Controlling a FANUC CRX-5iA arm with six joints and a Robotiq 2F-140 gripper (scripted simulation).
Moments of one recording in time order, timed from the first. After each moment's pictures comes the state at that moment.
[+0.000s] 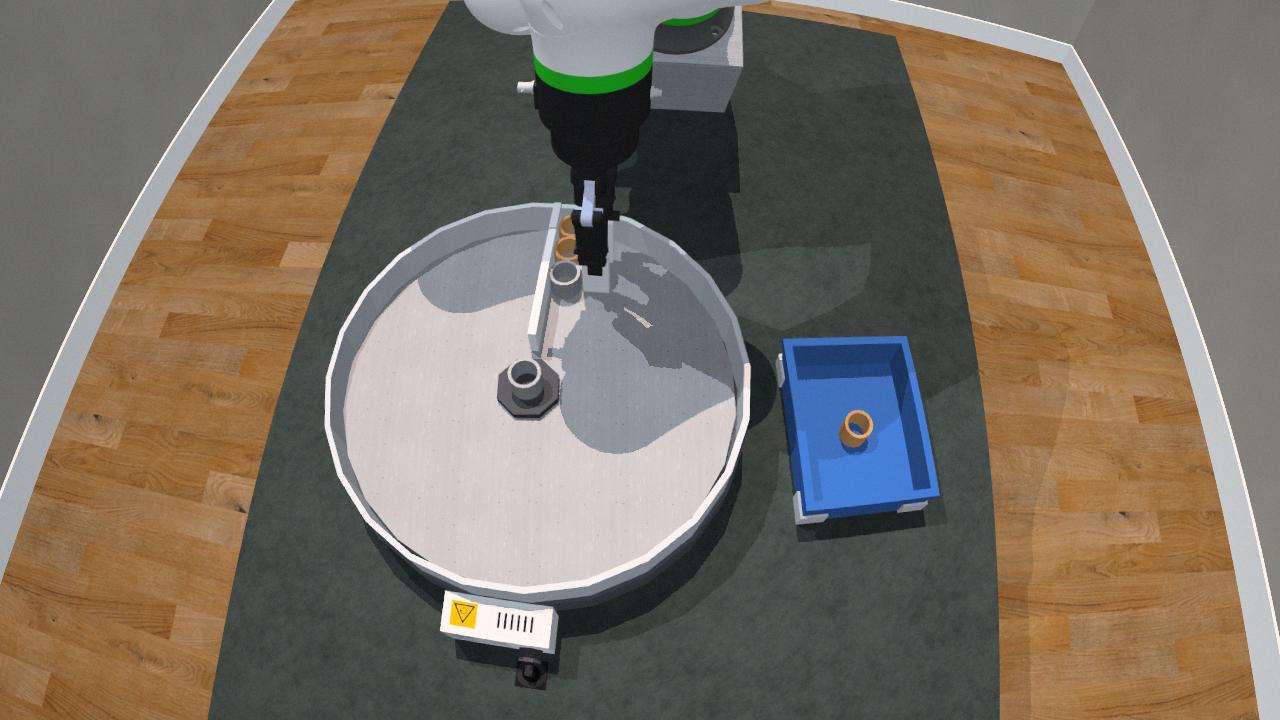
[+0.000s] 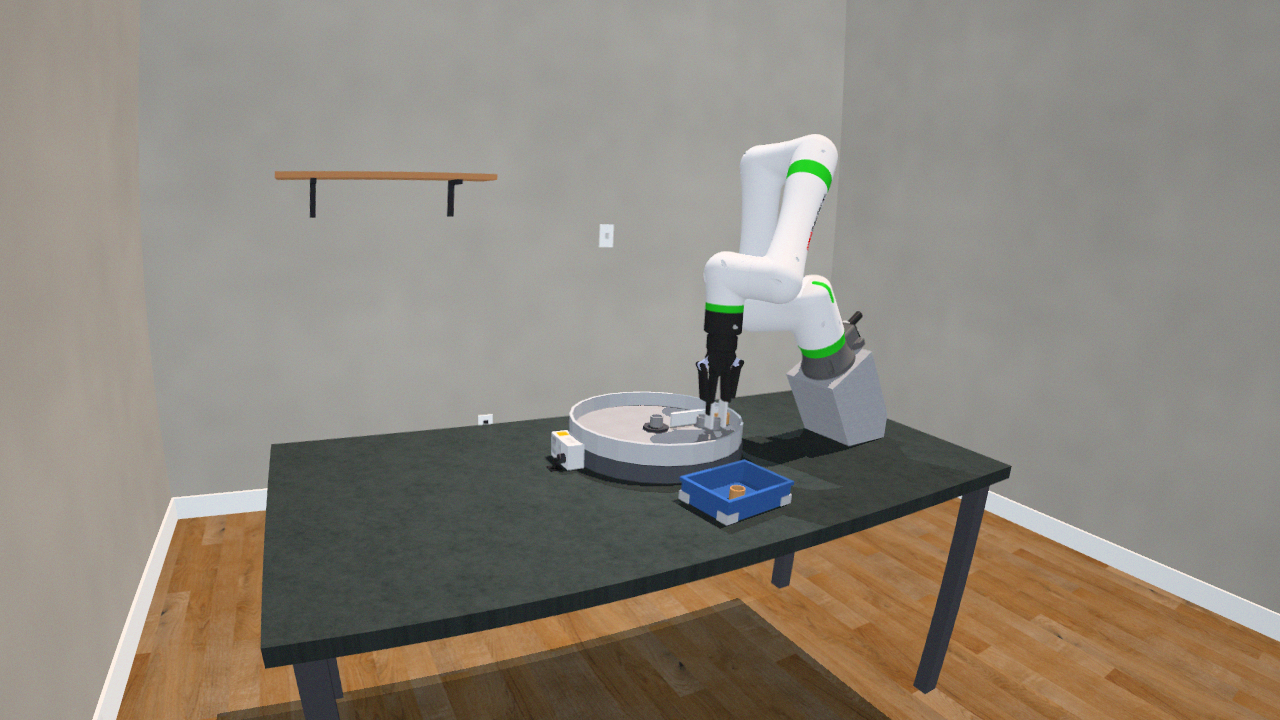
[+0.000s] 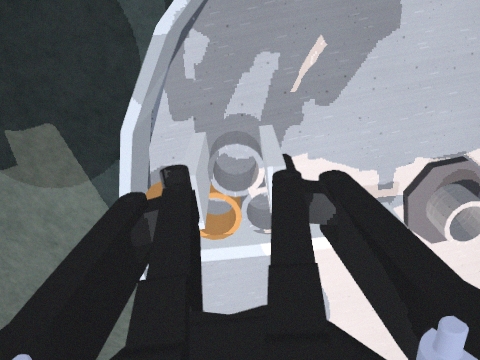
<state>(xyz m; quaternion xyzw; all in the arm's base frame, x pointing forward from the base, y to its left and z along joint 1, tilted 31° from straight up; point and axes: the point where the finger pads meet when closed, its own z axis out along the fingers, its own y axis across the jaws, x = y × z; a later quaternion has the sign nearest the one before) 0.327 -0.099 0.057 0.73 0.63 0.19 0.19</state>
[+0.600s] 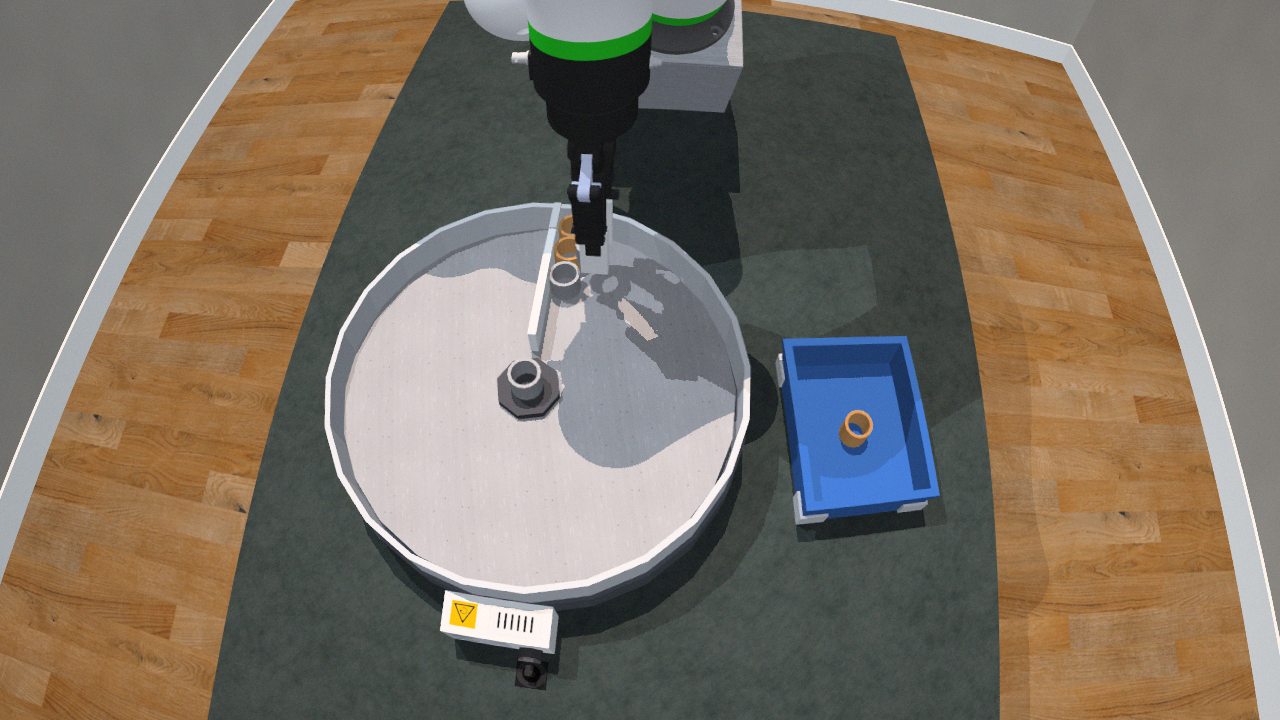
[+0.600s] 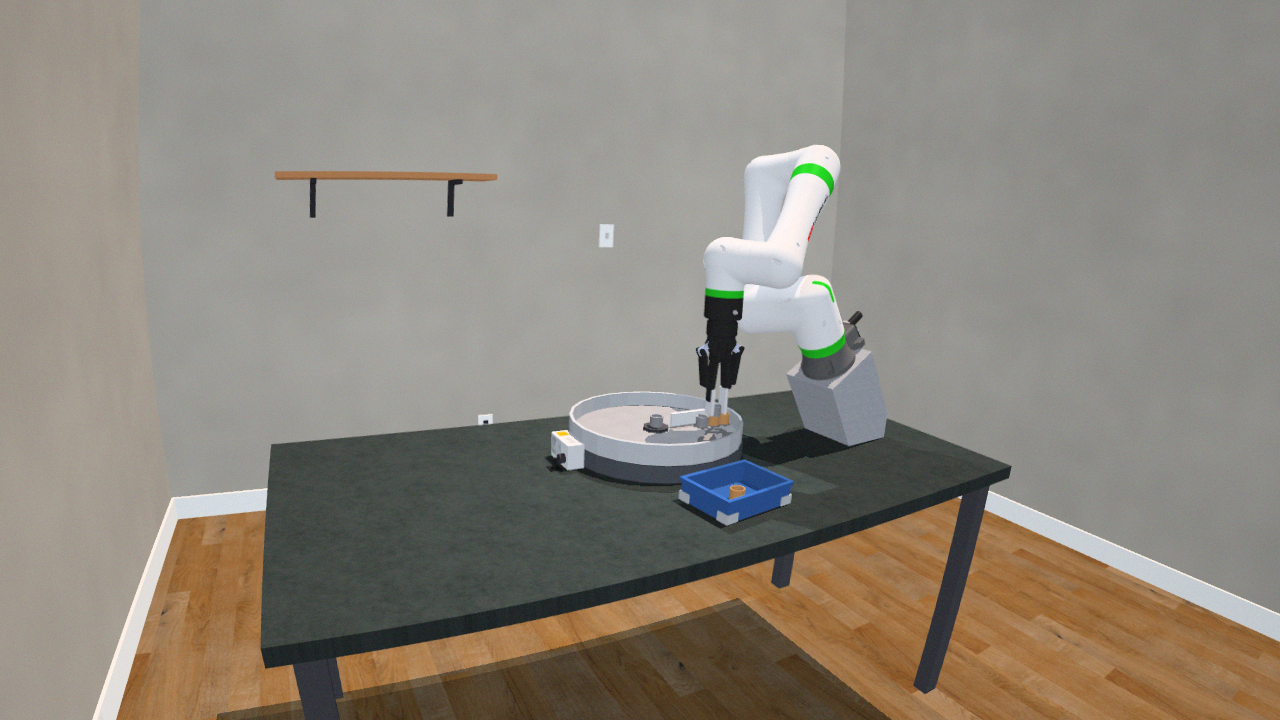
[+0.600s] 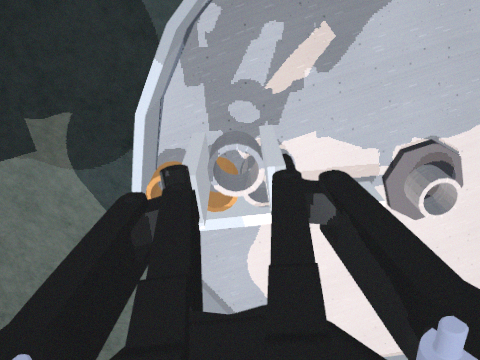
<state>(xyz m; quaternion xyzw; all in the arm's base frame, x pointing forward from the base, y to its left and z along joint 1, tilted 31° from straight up) 0.310 -0.098 0.088 0.73 0.63 0.19 0.19</state>
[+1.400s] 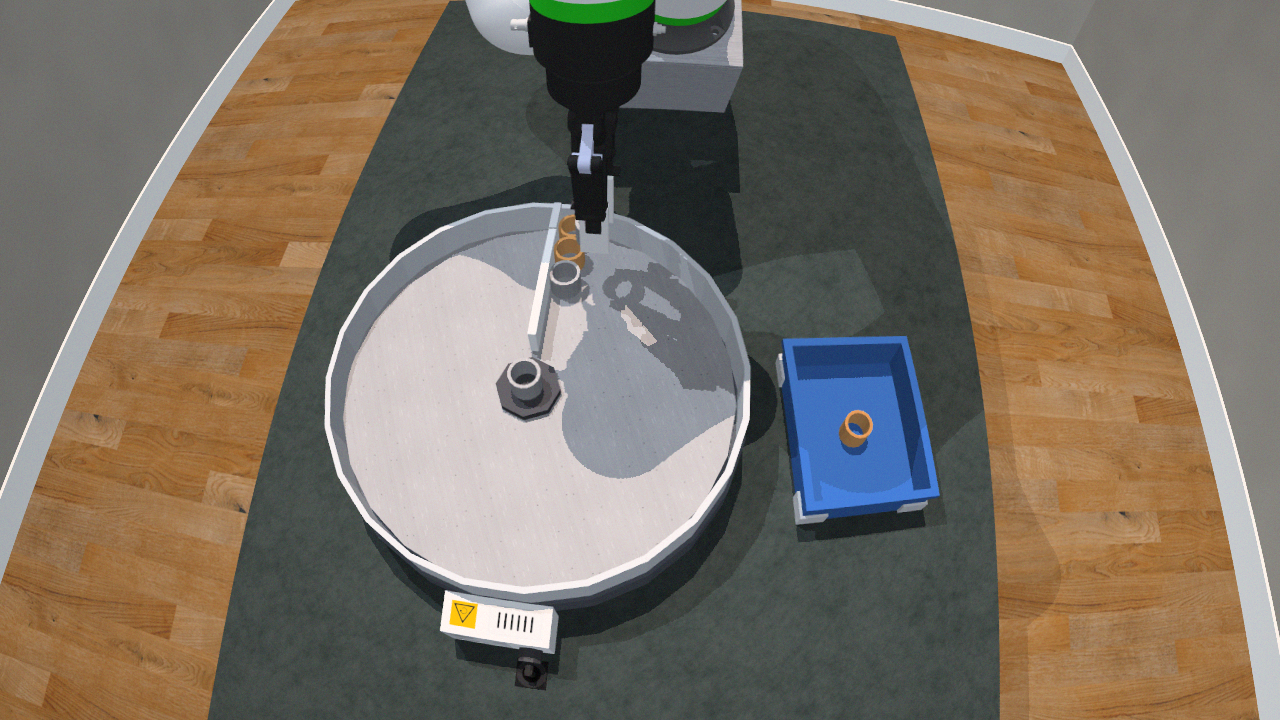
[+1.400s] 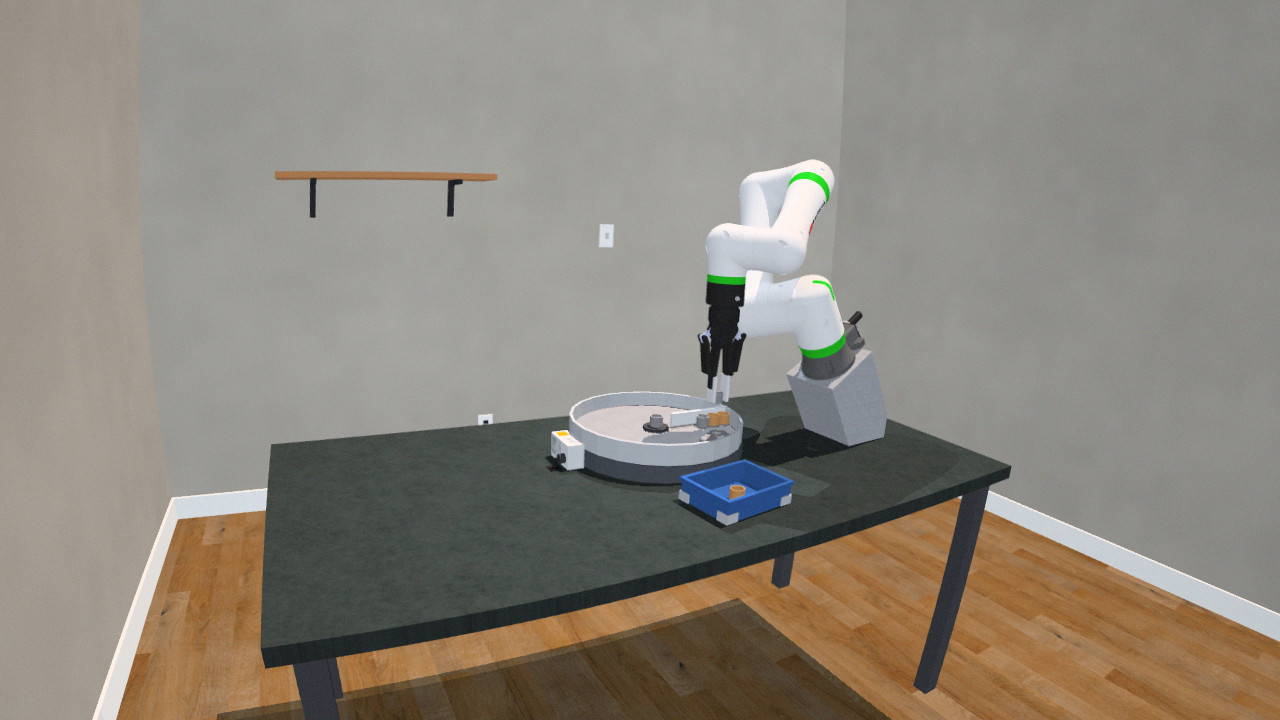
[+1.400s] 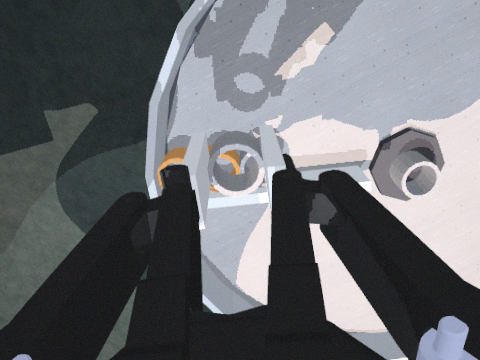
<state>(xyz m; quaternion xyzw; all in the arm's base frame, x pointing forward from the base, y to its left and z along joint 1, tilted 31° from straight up) 0.292 -0.096 0.115 0.73 0.63 0.19 0.19</state>
